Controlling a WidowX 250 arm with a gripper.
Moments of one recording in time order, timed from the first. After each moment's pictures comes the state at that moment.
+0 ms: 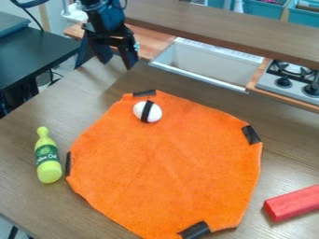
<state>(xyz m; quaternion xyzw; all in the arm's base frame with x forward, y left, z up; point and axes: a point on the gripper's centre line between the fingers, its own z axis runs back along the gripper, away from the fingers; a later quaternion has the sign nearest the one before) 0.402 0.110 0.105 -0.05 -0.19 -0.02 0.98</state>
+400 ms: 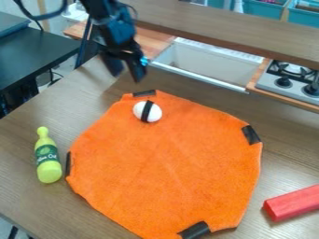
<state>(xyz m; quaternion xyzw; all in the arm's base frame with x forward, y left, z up) 0.402 0.068 0.084 -0.09 -0.17 -0.11 0.98</state>
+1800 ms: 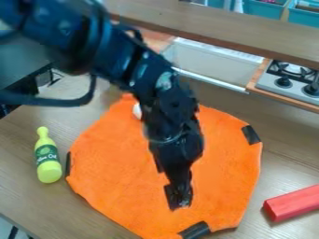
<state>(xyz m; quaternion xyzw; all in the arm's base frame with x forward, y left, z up) 0.259 -0.087 0.053 0.00 -0.15 -0.39 0.91</state>
